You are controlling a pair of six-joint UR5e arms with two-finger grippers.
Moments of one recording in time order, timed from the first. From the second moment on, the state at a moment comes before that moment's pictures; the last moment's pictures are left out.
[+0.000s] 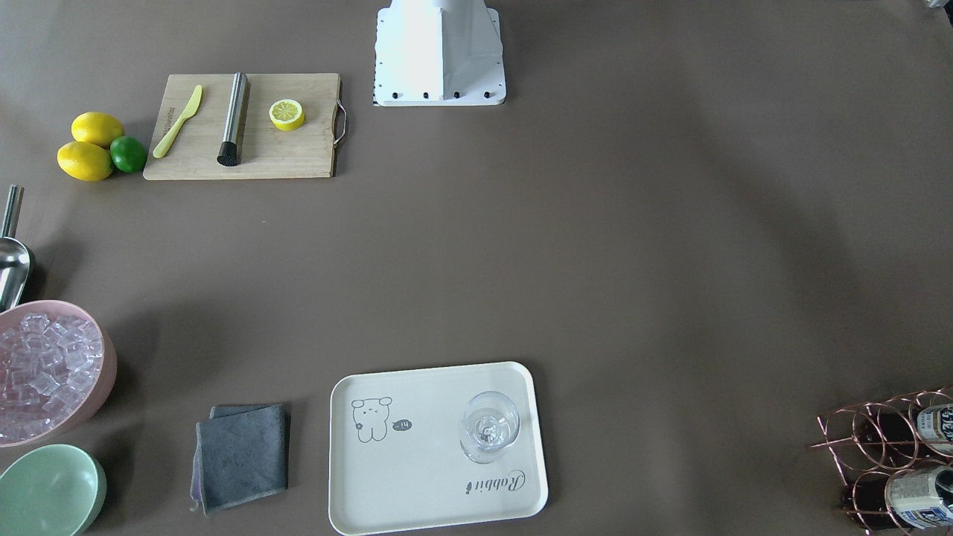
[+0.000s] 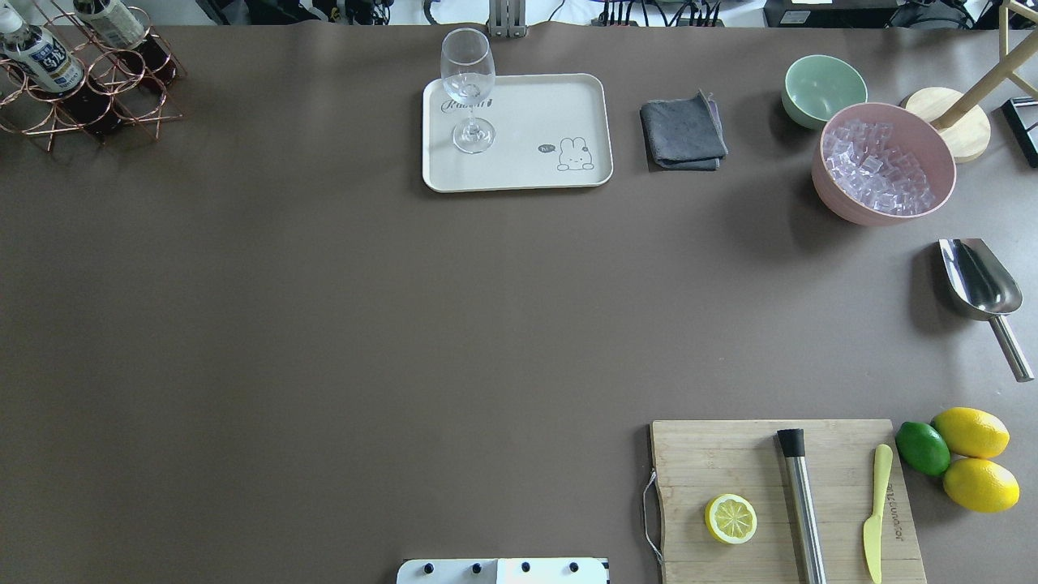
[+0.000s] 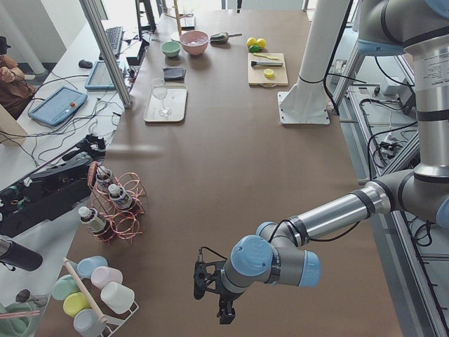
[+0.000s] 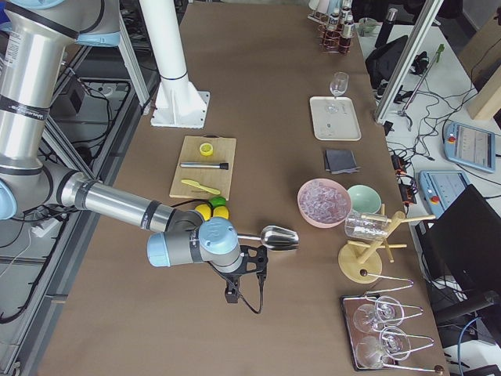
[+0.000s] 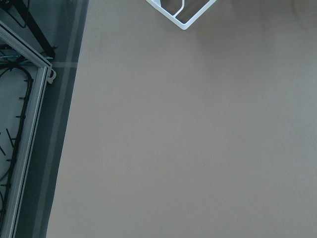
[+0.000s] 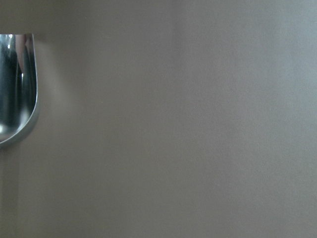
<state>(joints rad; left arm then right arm) -1.75 -1.34 -1.43 -2.13 -2.25 -0.06 1.55 -1.91 1.62 -1.09 2.30 0.14</state>
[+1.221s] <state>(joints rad) -1.77 -1.33 -1.43 -2.13 -2.25 -0.06 1.56 -1.91 1.61 -1.09 2.30 0.14</state>
